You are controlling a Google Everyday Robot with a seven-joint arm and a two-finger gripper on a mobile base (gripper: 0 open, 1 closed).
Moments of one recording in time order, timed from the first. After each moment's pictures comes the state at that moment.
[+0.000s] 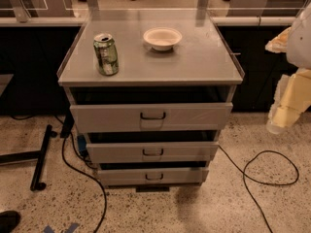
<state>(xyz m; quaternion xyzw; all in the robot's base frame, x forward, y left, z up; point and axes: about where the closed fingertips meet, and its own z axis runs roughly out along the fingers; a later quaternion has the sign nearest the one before) 0.438 -0.217 0.976 -0.60 0.78 -0.03 0.16</state>
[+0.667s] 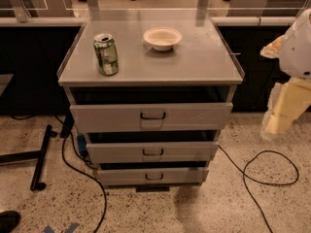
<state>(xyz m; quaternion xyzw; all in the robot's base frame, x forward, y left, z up) 0.437 -0.209 0.965 -0.61 0.78 -0.04 0.16</state>
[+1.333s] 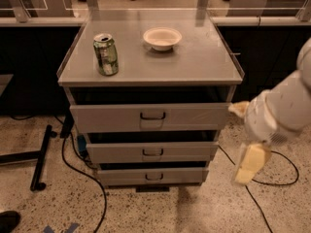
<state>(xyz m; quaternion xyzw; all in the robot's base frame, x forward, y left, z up) 0.423 -0.185 0.825 -0.64 0.75 0.04 0.18</state>
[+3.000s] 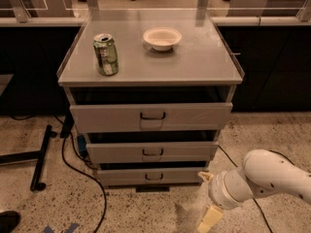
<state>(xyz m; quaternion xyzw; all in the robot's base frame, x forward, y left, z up) 0.393 -0.141 0.551 -0.59 0.76 0.20 0.19</state>
